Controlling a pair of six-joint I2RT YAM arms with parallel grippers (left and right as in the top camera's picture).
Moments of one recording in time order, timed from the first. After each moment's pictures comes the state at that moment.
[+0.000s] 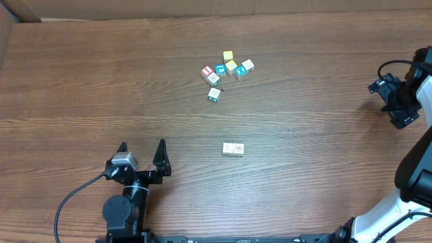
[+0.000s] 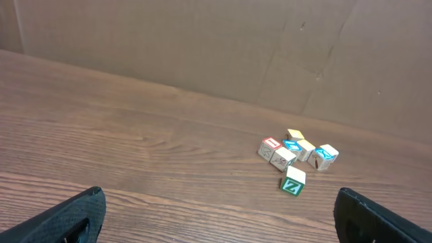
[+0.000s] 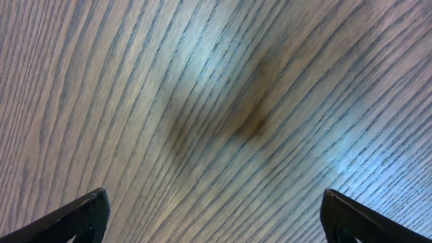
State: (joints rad) left arm 0.07 0.02 0.01 -0.07 0.10 -0.25; right arm -0.41 1.96 1.47 -0.87 -0.04 0.62
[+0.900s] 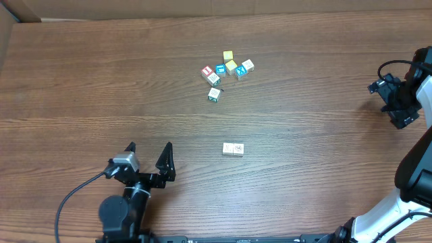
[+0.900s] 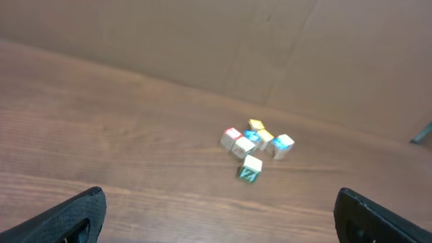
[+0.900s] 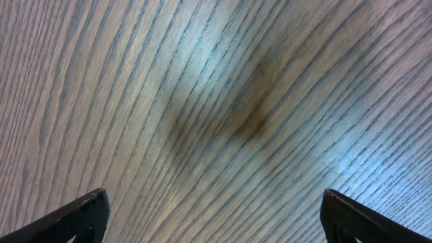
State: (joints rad) left arm 0.07 0.02 0.12 -0.21 0.22 -0.32; right arm -0.41 1.96 1.47 -0.87 -0.04 0.61
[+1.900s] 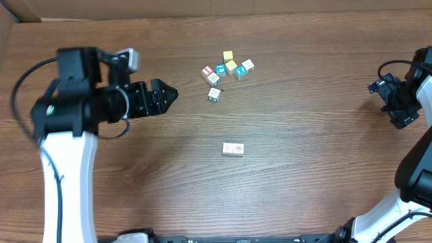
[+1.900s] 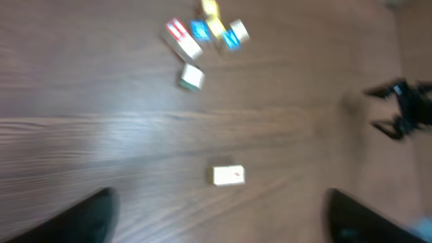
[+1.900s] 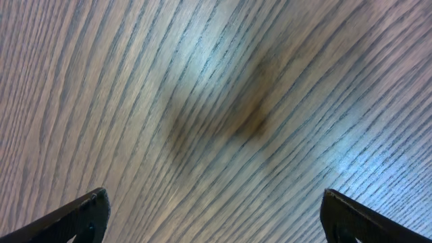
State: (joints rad) left arm 0.07 1.37 1.55 -1.20 0.53 -0.14; right arm -0.41 1.96 1.47 -0.87 -0.04 0.62
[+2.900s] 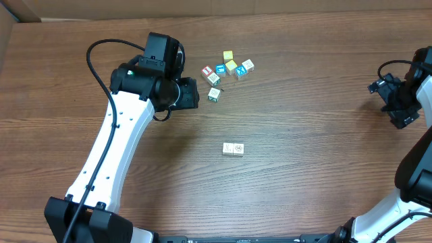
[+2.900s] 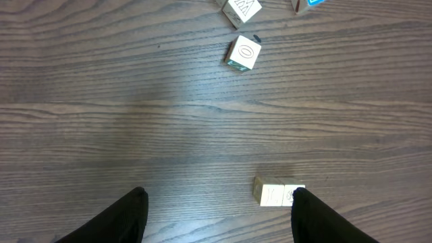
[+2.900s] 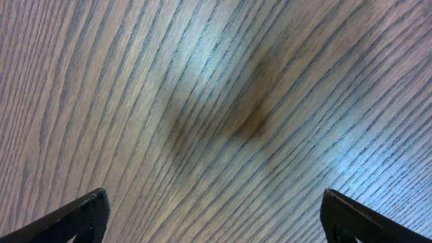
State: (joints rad) left arm -0.25 1.62 1.55 -1.11 0.09 -0.33; right arm -0.41 1.96 1.47 -0.86 -0.04 0.62
